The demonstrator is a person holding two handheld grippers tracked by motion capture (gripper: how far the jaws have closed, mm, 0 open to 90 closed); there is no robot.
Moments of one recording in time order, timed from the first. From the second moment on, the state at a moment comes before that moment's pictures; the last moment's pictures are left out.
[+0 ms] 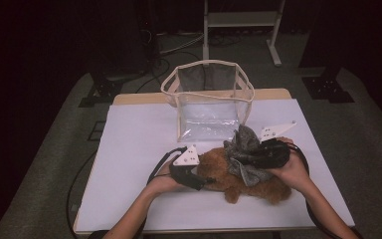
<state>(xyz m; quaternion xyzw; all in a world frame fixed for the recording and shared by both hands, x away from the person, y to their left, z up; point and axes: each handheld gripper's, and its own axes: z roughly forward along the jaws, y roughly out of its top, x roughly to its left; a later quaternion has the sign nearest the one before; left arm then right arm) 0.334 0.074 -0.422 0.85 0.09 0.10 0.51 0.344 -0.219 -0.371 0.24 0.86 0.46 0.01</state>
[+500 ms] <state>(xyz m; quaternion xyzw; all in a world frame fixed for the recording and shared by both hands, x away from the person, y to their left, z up) 0.320 0.111 -0.314 0.83 0.05 0.17 0.52 0.350 -0.197 -0.326 0.21 0.80 0.56 -0.01</state>
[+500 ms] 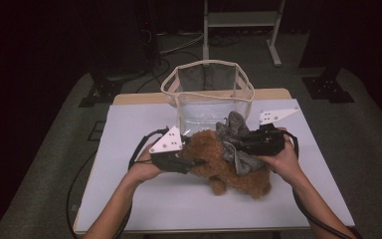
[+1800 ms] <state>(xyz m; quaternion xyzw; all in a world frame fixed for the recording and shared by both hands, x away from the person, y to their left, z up) 0.325 0.041 -0.279 0.85 -0.01 0.20 0.48 0.335 -0.219 -0.253 0.19 0.81 0.55 0.07</state>
